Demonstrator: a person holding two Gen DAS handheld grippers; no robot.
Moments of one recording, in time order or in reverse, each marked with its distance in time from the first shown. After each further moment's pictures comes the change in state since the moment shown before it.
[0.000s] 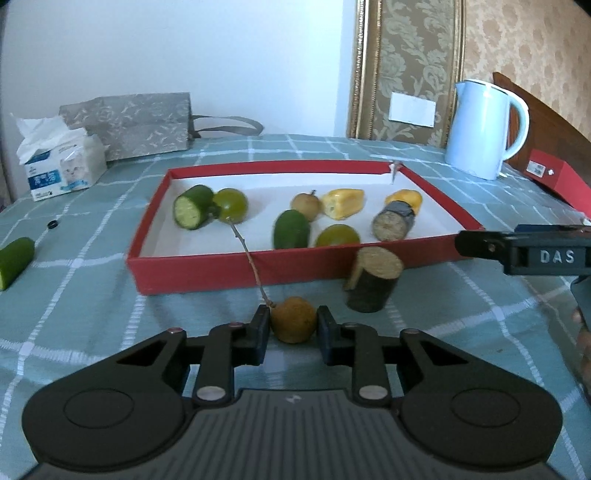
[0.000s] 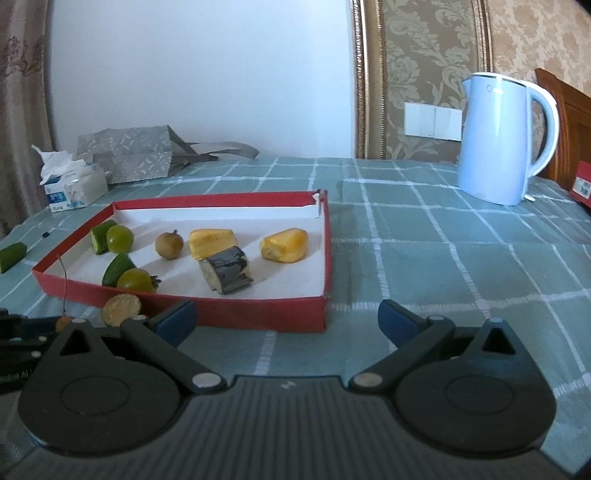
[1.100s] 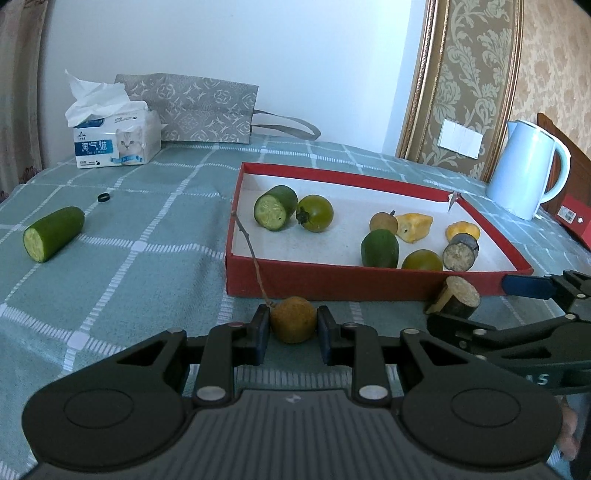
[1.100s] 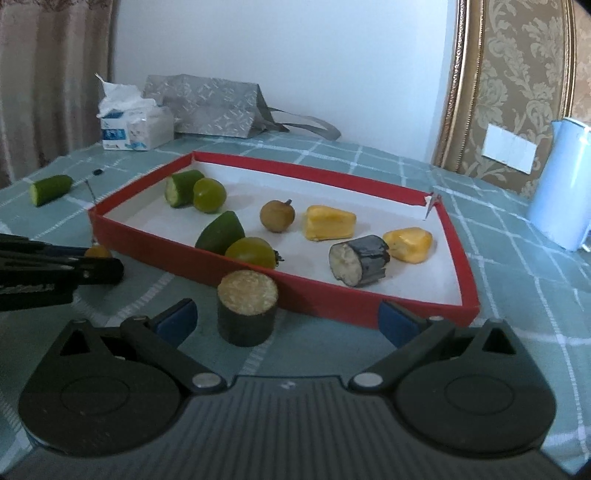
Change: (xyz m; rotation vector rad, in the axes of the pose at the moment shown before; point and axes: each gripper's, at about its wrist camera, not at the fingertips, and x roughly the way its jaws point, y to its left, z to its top) left arm -0.001 0.060 0.001 -0.149 -0.016 0.047; right arm 0.027 0.096 -0.008 -0.217 0.065 0.066
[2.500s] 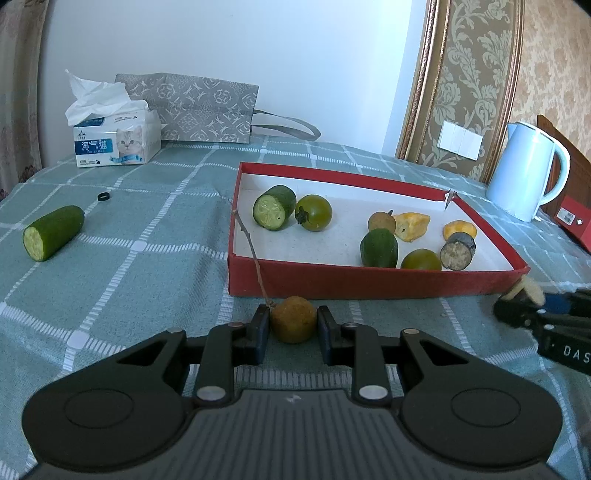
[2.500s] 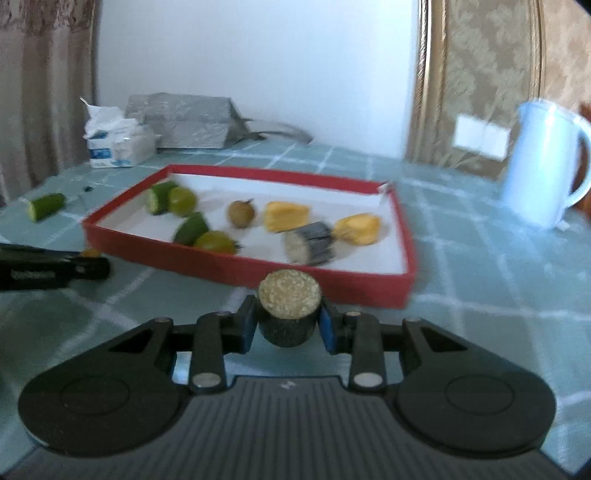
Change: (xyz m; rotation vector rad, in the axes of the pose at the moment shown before) left arm -0.001 0.000 0.000 0.000 -0.001 -0.002; right arm -0.036 -0.035 -0.016 0.056 -0.036 -0.035
